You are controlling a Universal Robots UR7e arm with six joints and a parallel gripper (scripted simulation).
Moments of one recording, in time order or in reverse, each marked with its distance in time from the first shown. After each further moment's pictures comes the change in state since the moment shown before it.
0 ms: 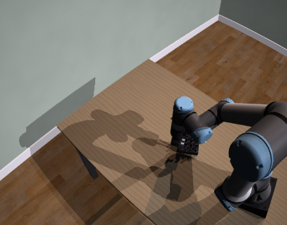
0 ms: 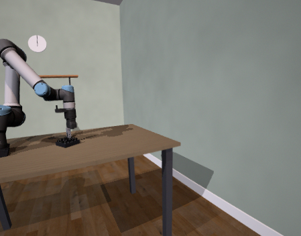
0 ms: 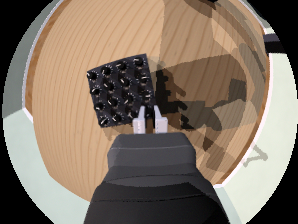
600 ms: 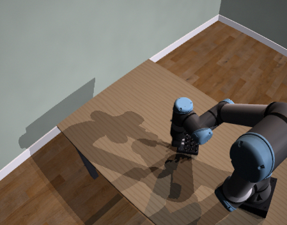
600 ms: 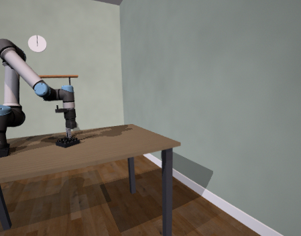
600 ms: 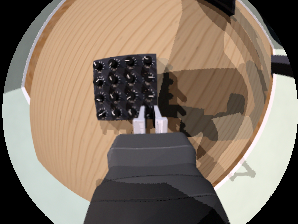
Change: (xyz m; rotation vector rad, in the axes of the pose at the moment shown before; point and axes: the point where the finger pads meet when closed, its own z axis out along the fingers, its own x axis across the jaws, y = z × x) arm 0.000 0.000 0.000 0.000 -0.001 -0.168
